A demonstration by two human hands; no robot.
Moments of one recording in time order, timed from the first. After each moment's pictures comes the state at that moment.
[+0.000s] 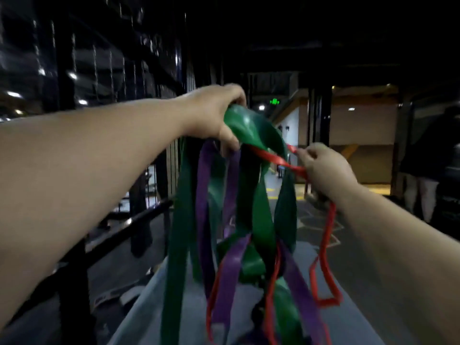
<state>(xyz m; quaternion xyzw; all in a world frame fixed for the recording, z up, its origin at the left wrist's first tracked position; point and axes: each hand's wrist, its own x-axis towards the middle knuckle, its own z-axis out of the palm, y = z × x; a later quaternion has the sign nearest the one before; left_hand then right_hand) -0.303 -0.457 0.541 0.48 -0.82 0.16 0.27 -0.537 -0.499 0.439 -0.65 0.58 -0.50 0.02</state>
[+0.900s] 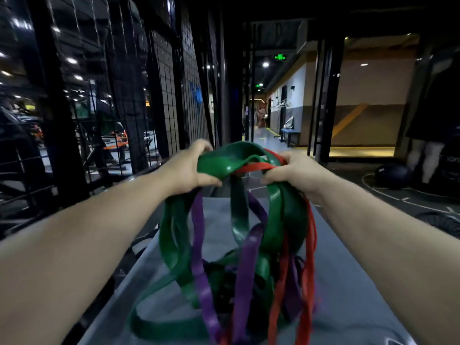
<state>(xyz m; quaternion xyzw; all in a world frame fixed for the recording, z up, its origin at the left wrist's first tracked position) -0.258 -0.502 0.368 0.56 -0.77 -0.06 0.29 -0.506 -0.496 0.361 -0.69 0.45 -0.43 0.37</state>
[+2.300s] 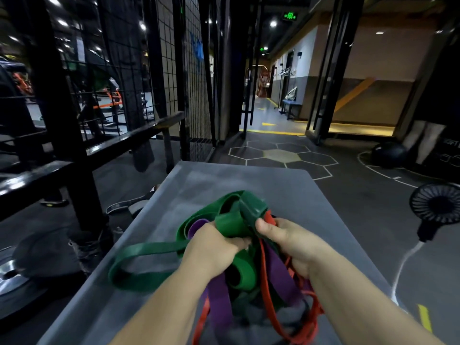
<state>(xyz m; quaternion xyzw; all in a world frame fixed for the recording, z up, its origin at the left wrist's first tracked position) -0.312 -0.418 0.180 0.59 -0.60 -0.35 0.40 -0.486 -0.431 0.204 -0.57 0.42 -0.34 0.62</state>
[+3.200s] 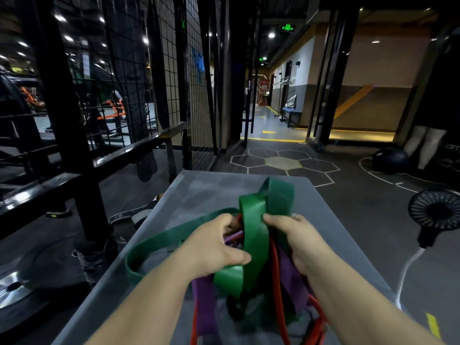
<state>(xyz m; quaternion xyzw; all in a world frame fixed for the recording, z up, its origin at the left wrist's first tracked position) -0.294 -0.407 0.219 0.57 -0.69 -0.33 0.29 -0.478 -0.439 0.209 -0.44 0.41 -0.54 0.59</state>
